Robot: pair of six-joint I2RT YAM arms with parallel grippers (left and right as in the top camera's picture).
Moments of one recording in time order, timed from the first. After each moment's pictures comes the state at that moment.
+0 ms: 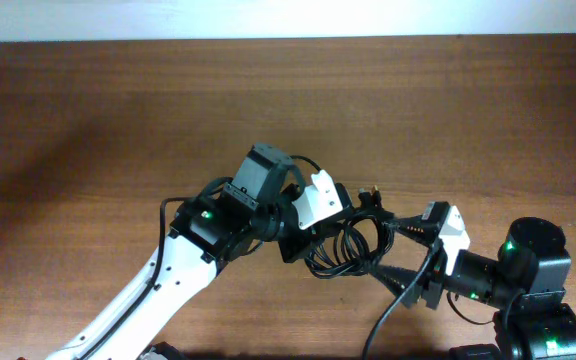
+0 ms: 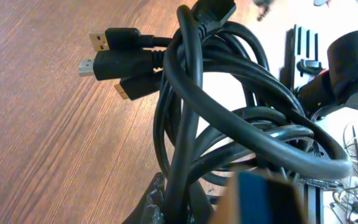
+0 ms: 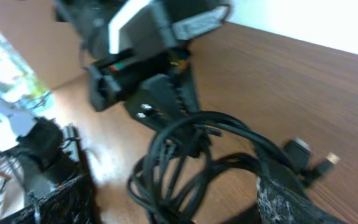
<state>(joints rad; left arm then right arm) -0.61 1.32 1.09 -0.67 0.59 0.41 0.09 0.62 0.70 -0.59 -0.95 -0.16</state>
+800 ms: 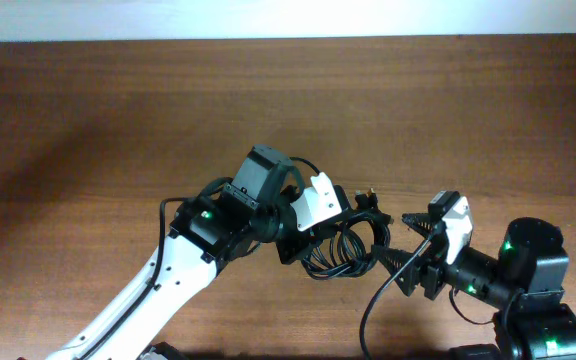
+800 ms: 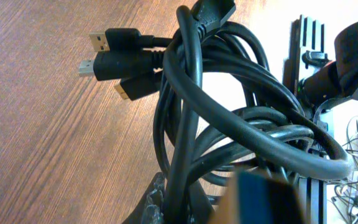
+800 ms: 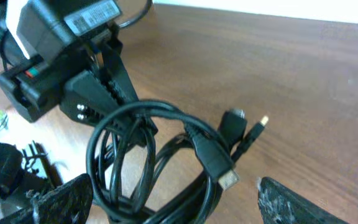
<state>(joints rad) -0.61 1.32 1.09 -0.69 0.56 0.43 0.09 0.62 0.70 -0.63 -0.77 -0.05</state>
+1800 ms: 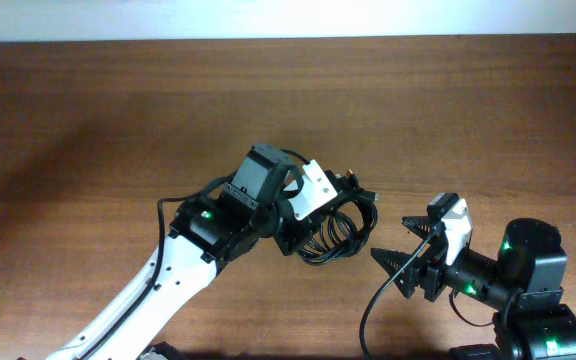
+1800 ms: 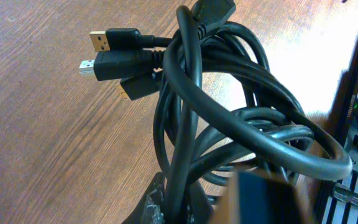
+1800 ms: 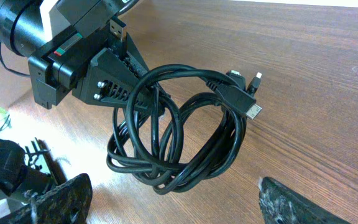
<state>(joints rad) -0.61 1.32 1.09 -0.67 0.38 0.29 0.09 0.62 0.70 -0.66 -0.77 -0.05</state>
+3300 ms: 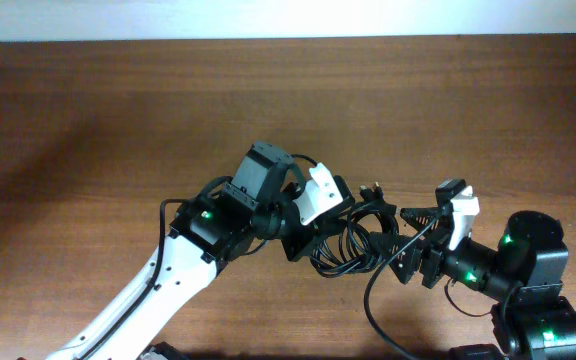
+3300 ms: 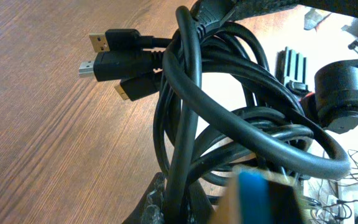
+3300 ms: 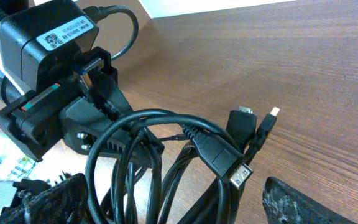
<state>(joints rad) -0.61 1.32 1.09 -0.63 0.61 0.29 0.09 0.66 0.70 -0.54 -0.78 0.19</state>
